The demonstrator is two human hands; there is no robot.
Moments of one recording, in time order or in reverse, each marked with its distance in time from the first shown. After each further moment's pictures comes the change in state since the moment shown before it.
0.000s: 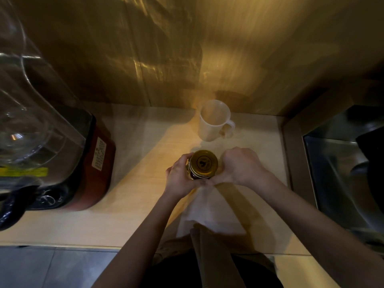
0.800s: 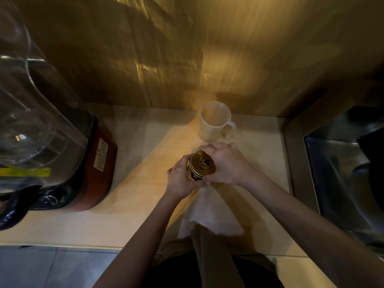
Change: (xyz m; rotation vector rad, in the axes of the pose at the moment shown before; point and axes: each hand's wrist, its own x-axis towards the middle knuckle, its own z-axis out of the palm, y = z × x) left_hand -0.001 0.003 0.000 0.019 0.004 -0.001; right_hand 0.019 -0.004 0.020 0.092 0.096 -0.249
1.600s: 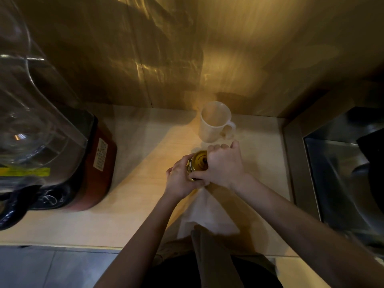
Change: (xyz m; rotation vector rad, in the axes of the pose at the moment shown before) left_hand -0.001 -0.001 -0.002 0.016 -0.025 0.004; right_hand 0.000 -0.024 -0.001 -0.206 0.113 0.213
